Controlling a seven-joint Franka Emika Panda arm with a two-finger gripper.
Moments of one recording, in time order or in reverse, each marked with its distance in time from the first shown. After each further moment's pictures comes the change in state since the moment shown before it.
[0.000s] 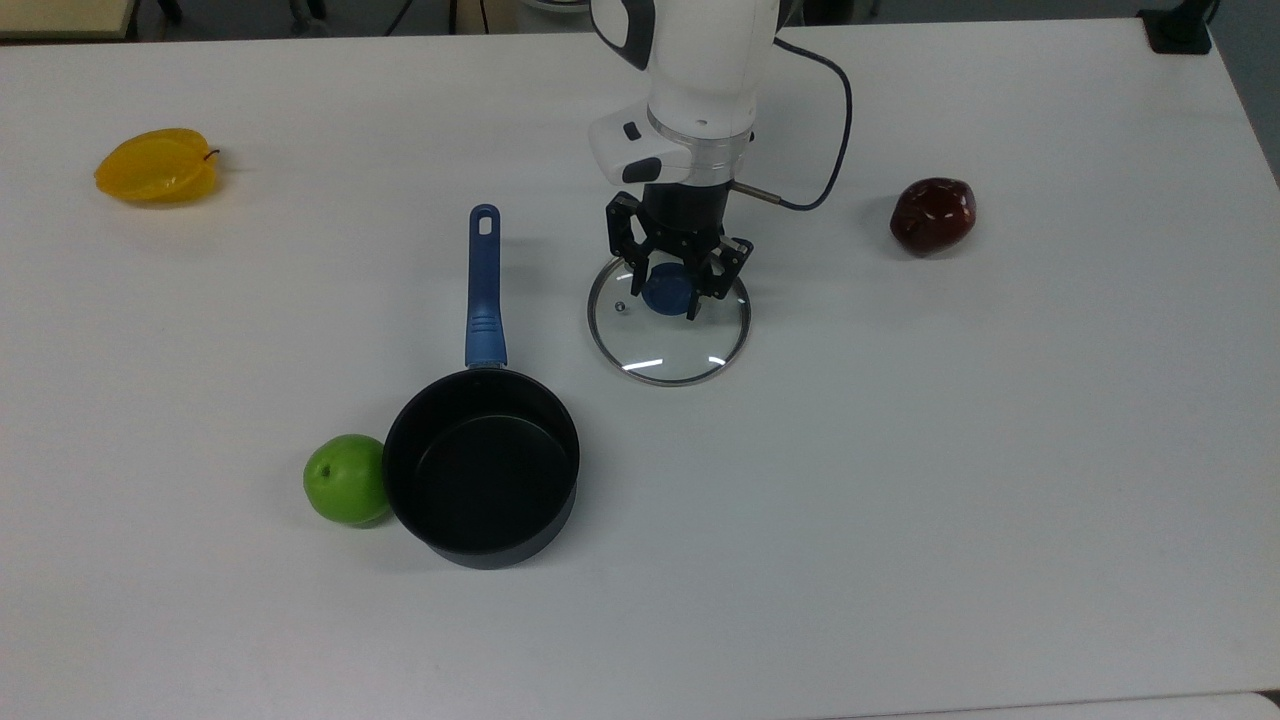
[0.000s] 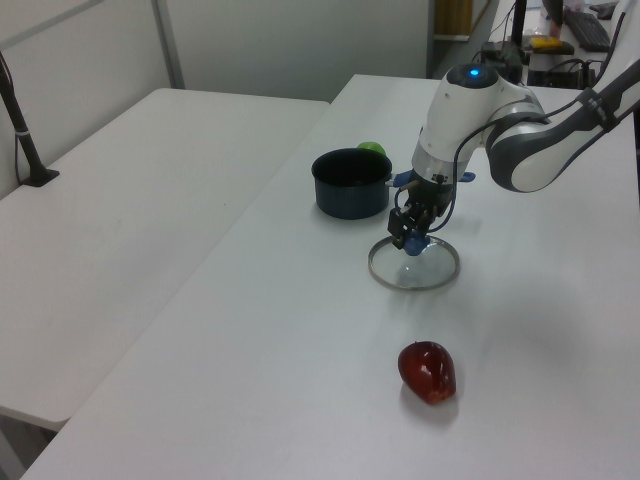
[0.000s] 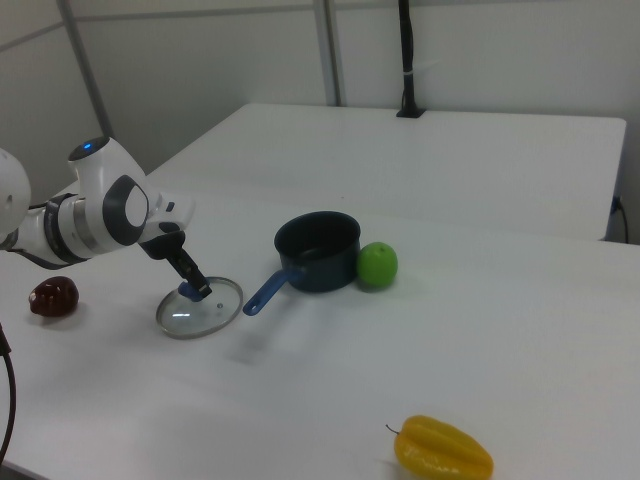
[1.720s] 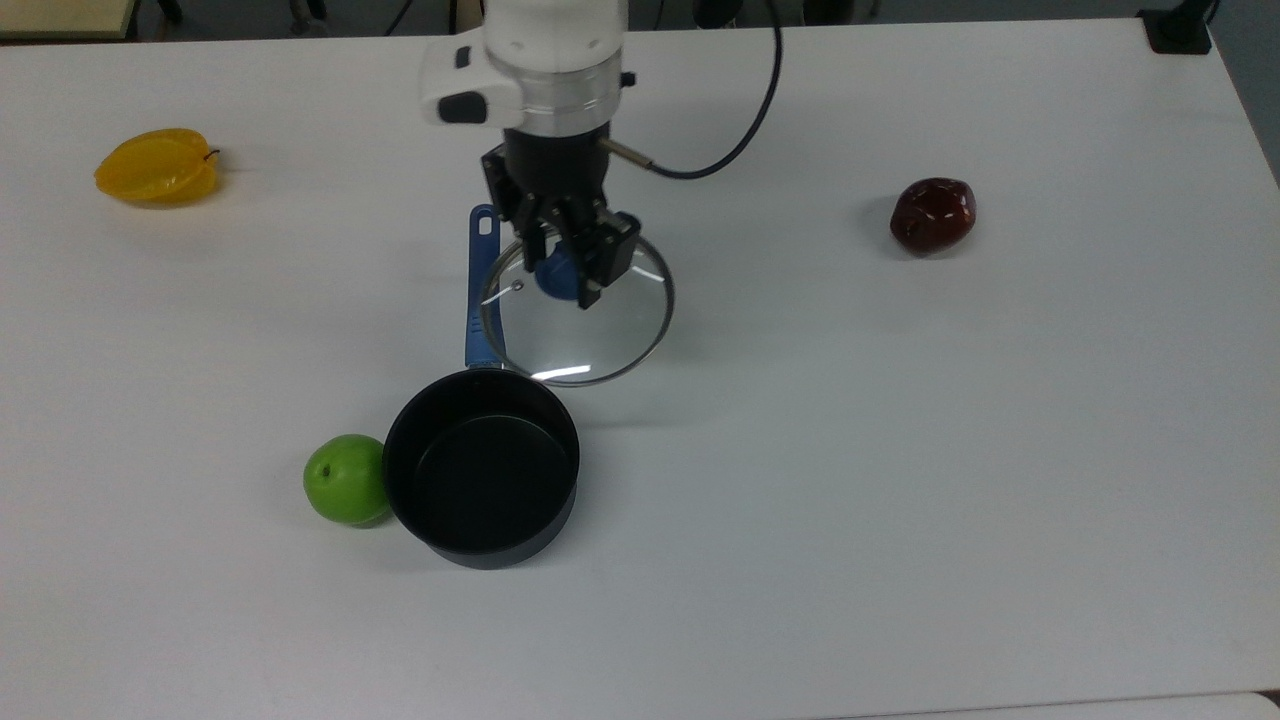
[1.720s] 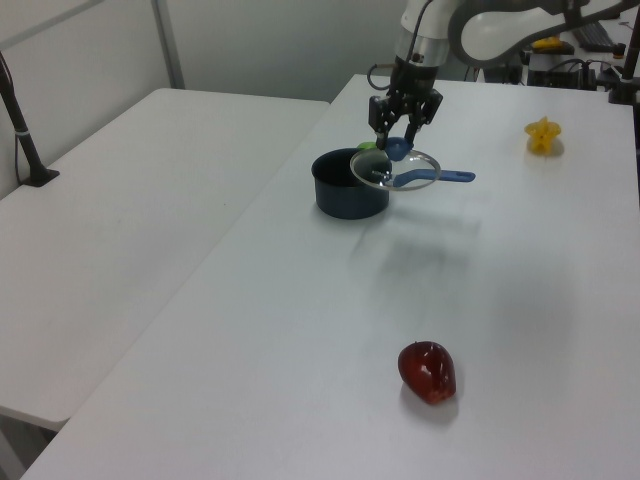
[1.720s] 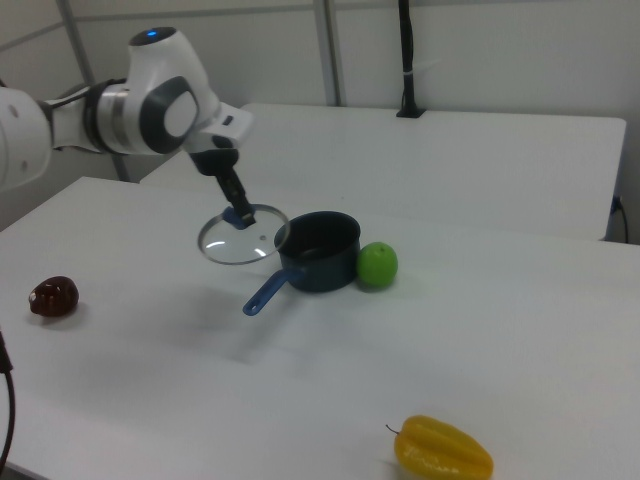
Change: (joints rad) arm -0.161 0.018 -0.005 0.410 0.248 -0.380 -0.144
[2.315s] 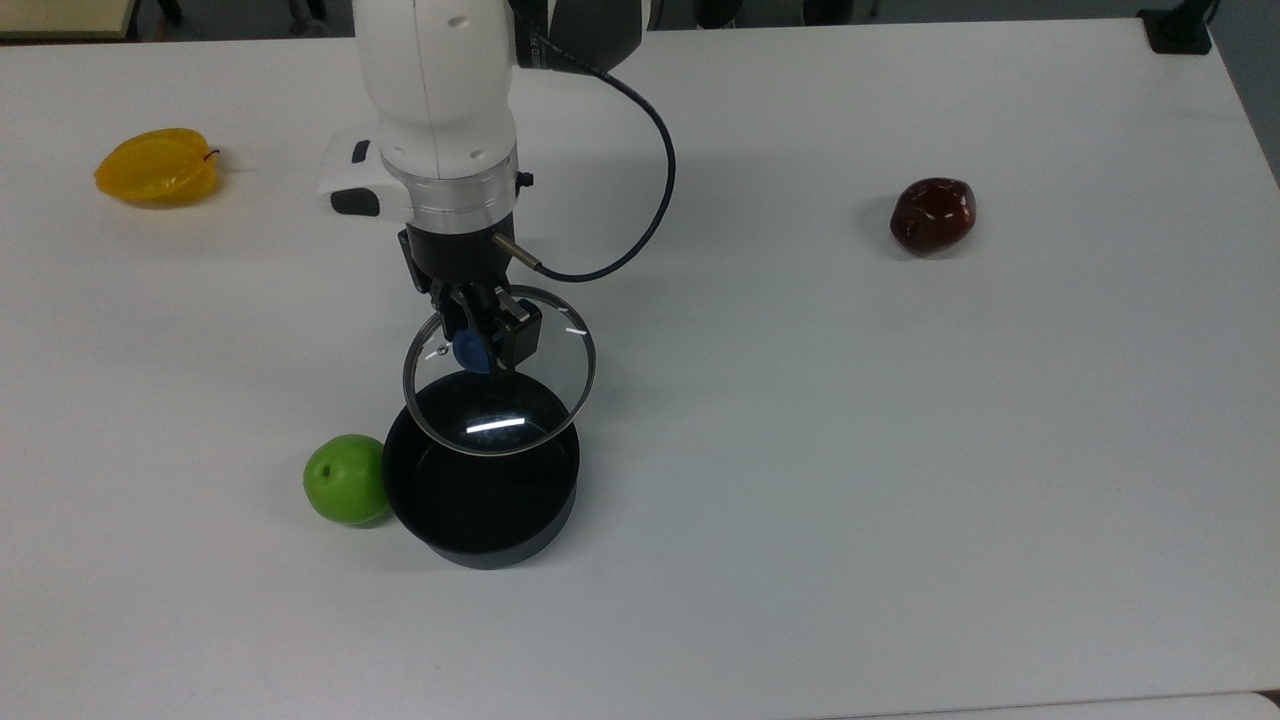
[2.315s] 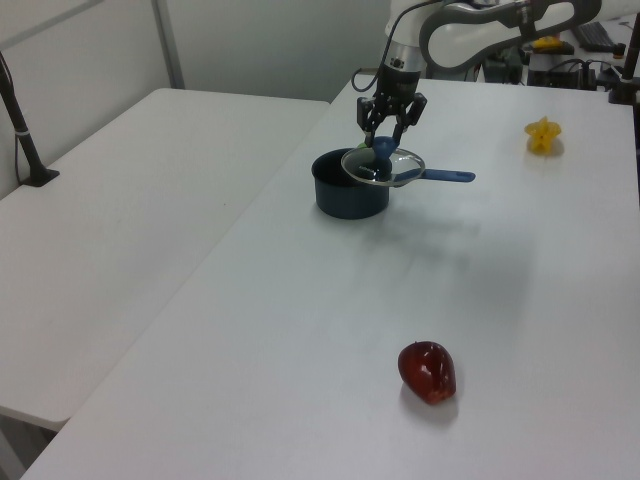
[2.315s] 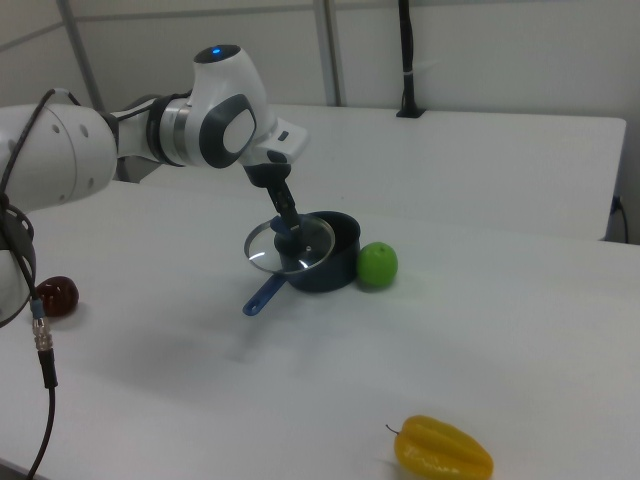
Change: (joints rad) arm -0.087 0.184 -0.002 0.181 0.000 0.000 -0.017
